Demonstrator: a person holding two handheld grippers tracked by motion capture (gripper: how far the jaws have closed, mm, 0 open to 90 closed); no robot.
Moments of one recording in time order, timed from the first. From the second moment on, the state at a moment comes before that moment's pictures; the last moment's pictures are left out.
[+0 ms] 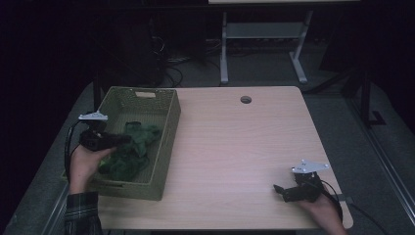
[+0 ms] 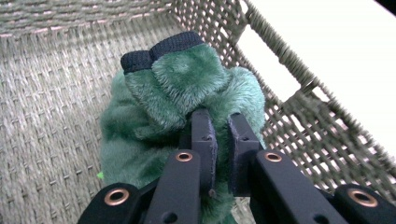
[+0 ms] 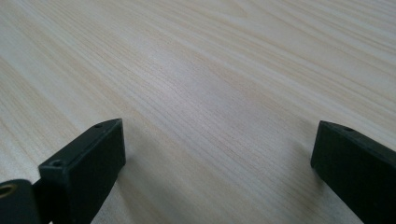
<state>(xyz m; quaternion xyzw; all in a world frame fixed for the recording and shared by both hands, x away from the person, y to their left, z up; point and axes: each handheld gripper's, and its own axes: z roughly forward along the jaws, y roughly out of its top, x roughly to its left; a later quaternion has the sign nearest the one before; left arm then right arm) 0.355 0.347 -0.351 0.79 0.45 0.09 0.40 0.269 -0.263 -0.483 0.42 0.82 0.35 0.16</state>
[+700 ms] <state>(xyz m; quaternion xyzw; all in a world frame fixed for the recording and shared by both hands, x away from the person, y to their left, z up) 0.361 0.333 -0.296 0.78 0.43 0.11 0.44 0.269 -0.263 -0.483 0.42 0.82 0.35 0.16</state>
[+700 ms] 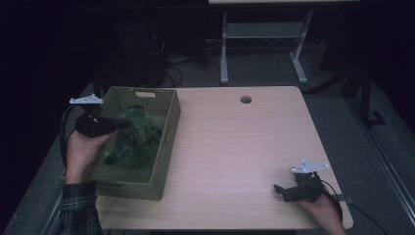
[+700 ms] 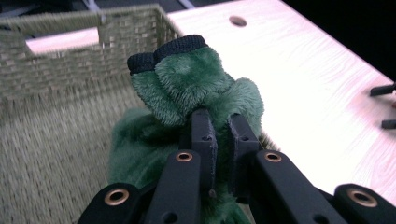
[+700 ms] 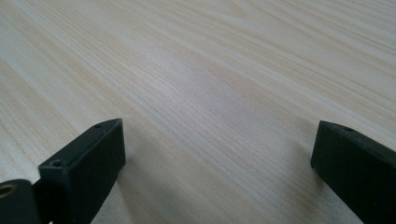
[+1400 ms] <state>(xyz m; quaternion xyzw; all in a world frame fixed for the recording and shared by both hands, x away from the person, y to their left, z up) 0.363 0.314 -0.223 0.78 0.39 0.14 0.48 0.269 -0.263 -0.483 0.42 0.82 0.35 0.16</state>
